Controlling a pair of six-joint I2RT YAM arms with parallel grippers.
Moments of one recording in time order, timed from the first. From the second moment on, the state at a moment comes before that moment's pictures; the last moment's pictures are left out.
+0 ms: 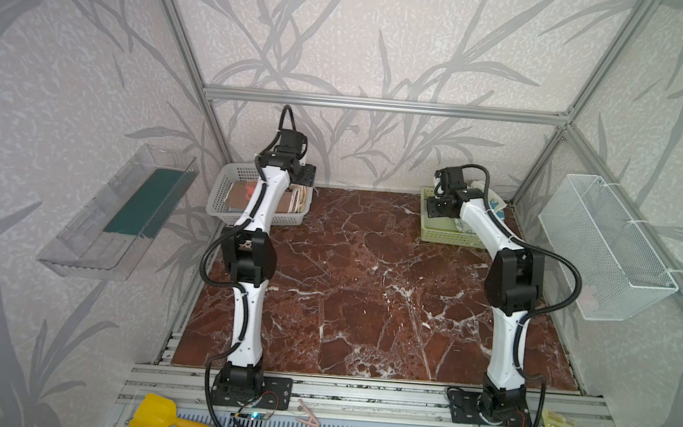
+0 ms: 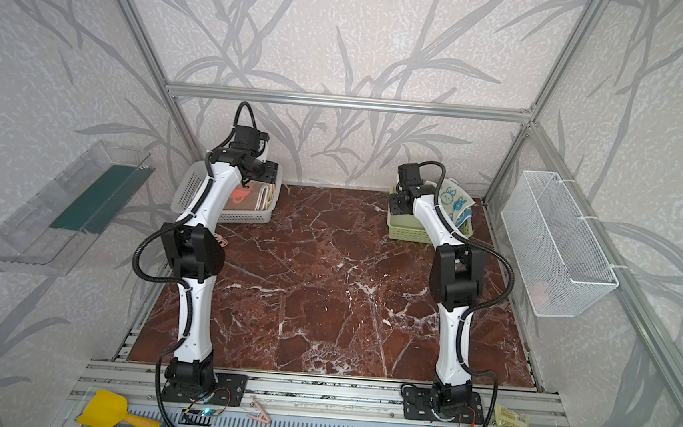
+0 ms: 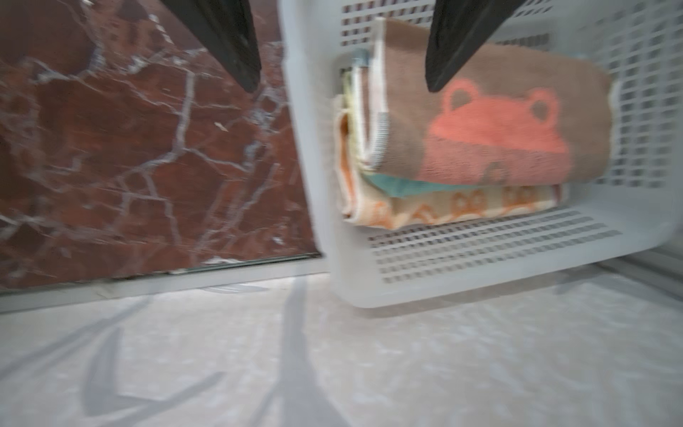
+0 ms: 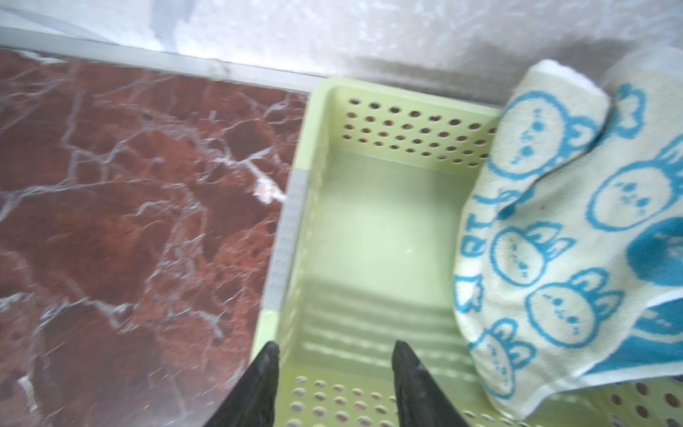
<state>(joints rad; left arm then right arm) -0.11 2.29 2.38 -0.92 -0.03 0.03 0.20 2.25 2.07 -0.73 0.12 0.05</state>
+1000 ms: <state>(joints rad) -0.32 1.79 1.46 -0.44 0.27 -0.20 0.20 2.17 2.04 -0.81 0.28 -0.08</state>
